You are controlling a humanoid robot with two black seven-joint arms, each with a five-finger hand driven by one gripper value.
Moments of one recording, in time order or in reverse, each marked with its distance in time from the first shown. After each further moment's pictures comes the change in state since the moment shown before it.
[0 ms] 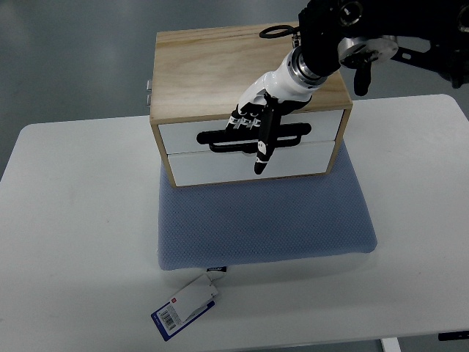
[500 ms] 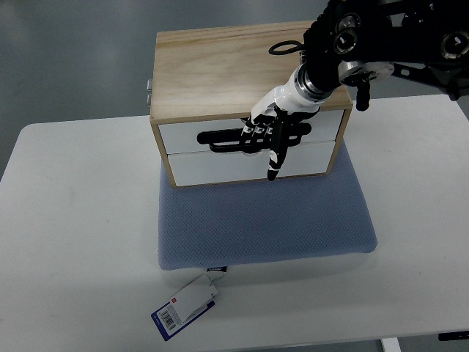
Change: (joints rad) left arm 0.000 0.000 0.001 0.000 0.000 0.000 0.000; right arm -0.049 0.005 -0.037 -0.008 -0.069 -0.016 0.000
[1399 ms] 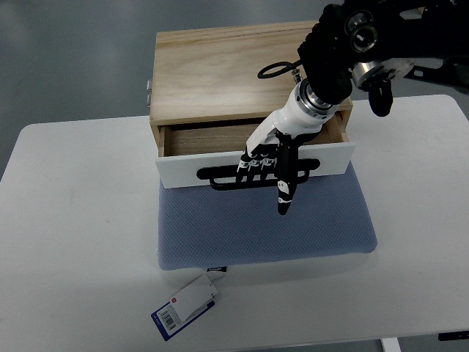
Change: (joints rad) left arm 0.000 0.000 0.000 0.000 0.000 0.004 0.000; right arm 0.088 -0.059 -0.001 0.180 0.058 0.154 0.008
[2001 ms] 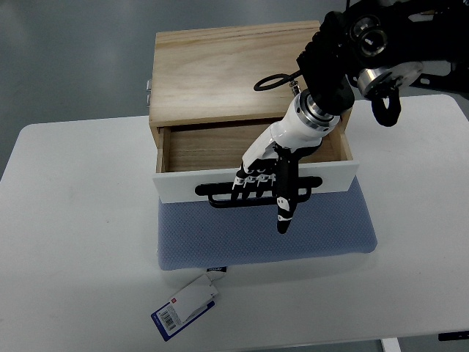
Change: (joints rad) left arm 0.000 0.000 0.000 0.000 0.000 0.000 0.000; right arm 0.021 -0.027 0.003 0.087 0.066 0.000 -0.001
